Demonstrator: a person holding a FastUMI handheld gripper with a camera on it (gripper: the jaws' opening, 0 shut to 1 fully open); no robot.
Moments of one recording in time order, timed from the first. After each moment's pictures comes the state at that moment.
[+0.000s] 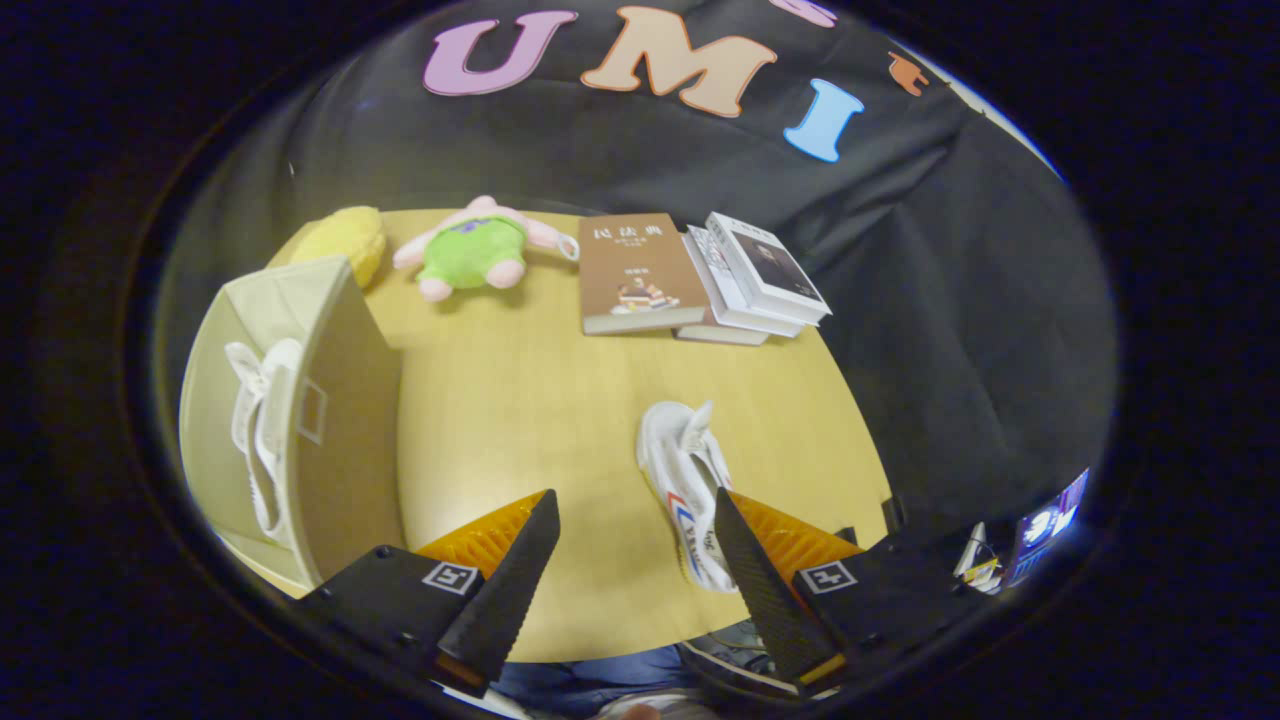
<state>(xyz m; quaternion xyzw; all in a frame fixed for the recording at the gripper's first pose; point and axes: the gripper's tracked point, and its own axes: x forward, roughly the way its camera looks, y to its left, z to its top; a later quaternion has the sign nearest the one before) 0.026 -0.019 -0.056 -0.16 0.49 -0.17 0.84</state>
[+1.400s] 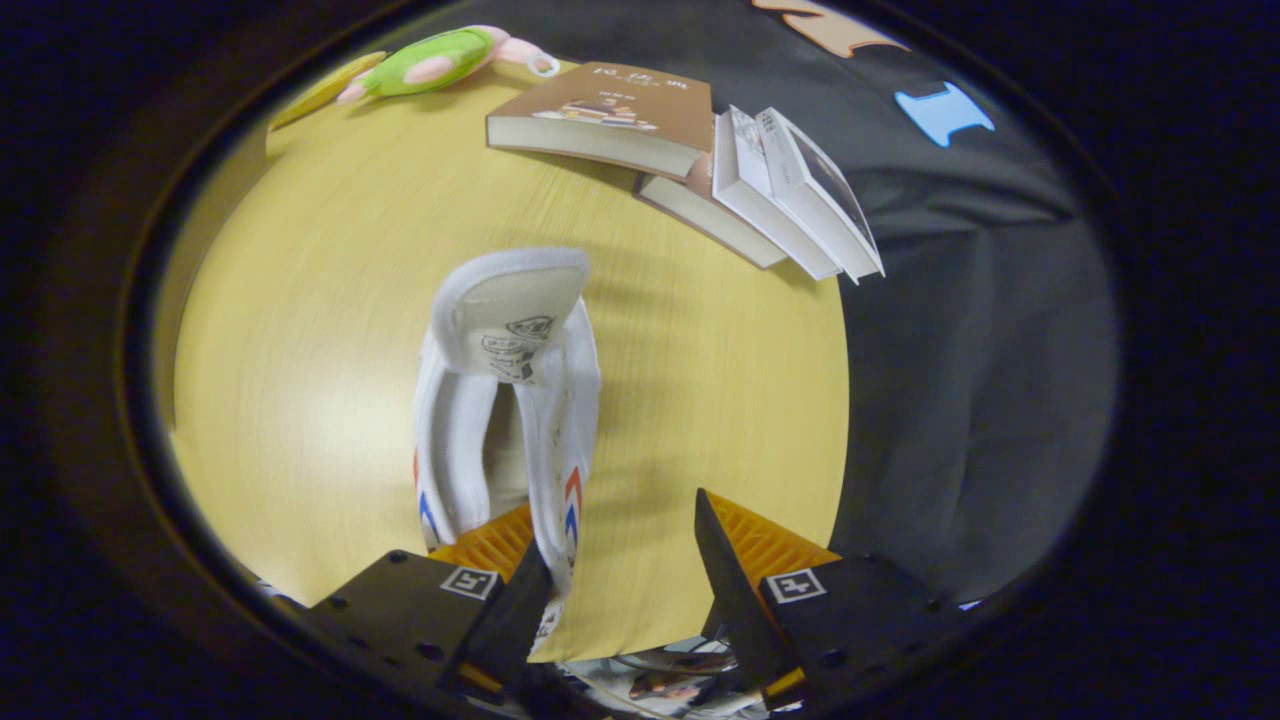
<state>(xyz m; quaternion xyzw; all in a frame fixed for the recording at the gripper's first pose) 0.048 -0.173 -0.169 -0.30 0.60 -0.10 0.74</state>
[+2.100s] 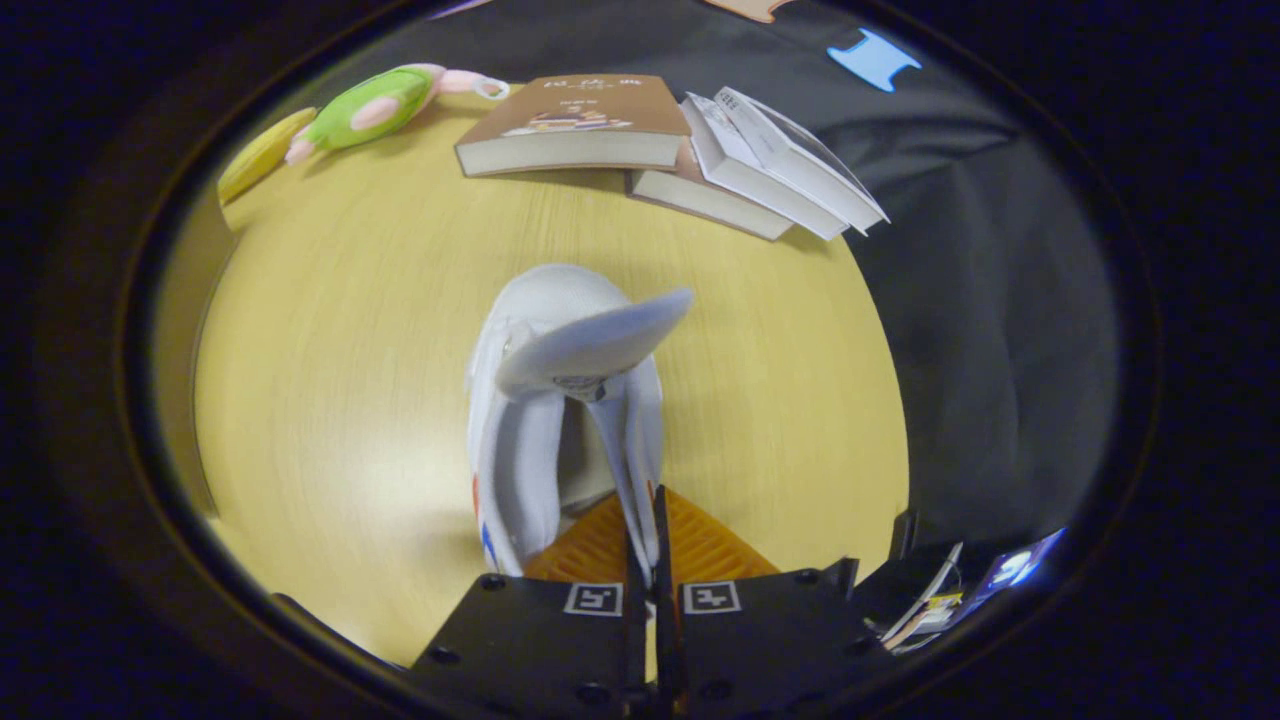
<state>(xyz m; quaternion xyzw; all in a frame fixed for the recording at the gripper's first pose) 0.038 -0.146 -0.201 -0.17 0.58 -0.16 0.78</state>
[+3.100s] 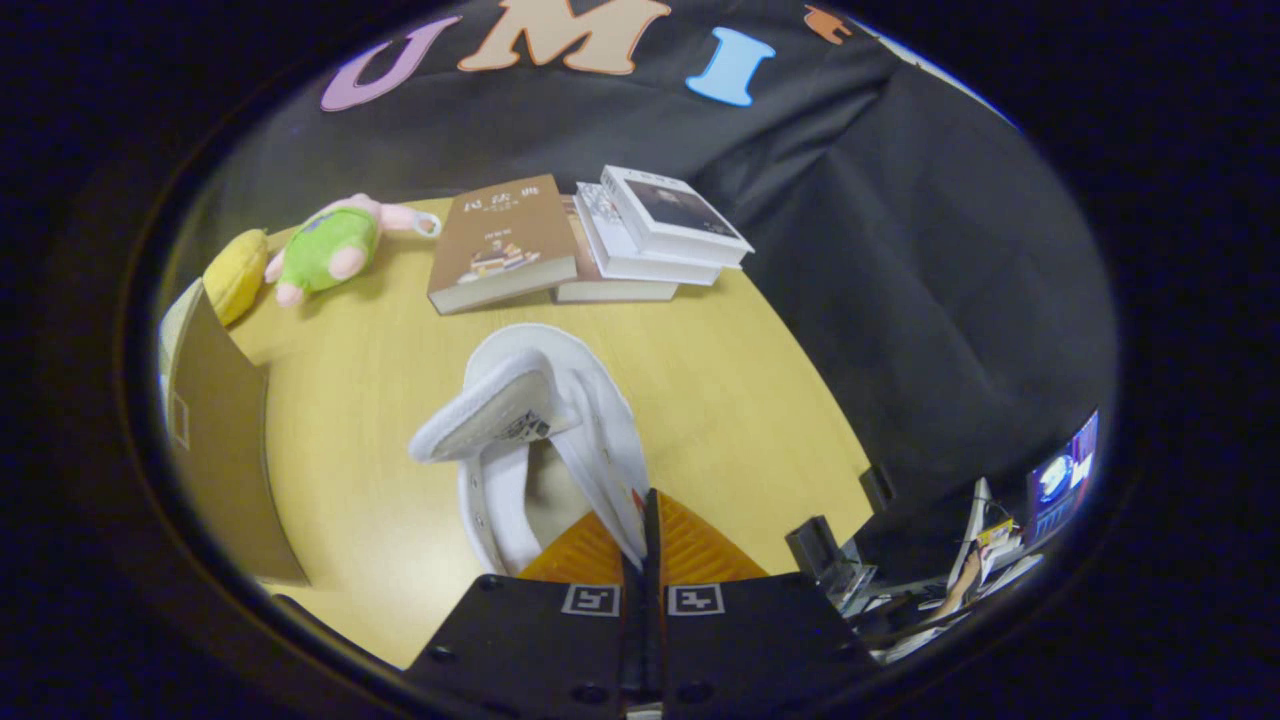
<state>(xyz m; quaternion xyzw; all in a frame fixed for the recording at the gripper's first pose) 0.032 -0.109 -0.068 -0.11 0.46 -0.24 0.85</state>
